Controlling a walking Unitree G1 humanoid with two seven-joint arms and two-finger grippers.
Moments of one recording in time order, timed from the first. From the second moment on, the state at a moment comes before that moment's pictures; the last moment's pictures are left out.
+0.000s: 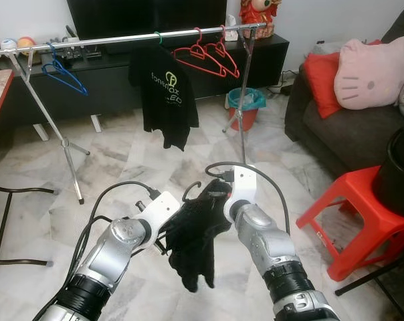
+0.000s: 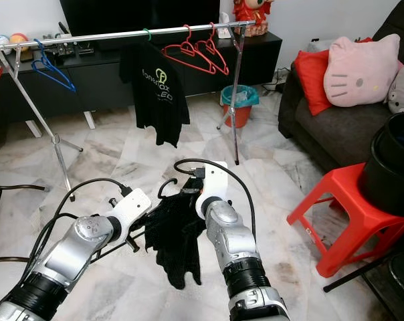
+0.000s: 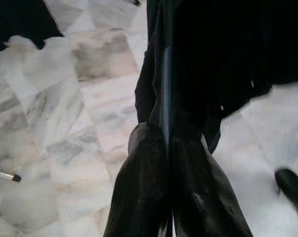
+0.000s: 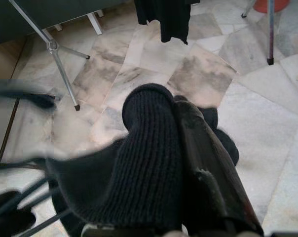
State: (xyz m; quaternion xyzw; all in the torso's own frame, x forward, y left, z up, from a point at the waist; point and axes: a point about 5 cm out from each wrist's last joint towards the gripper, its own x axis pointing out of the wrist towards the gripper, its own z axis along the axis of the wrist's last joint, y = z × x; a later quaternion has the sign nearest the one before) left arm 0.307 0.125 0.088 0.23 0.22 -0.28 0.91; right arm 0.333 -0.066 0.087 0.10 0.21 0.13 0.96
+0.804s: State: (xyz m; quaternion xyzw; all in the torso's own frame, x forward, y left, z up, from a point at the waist) left arm 0.308 0.112 0.098 0.15 0.19 -0.32 0.92; right arm 0.333 -0.064 0.087 0.11 0.22 0.13 0.96
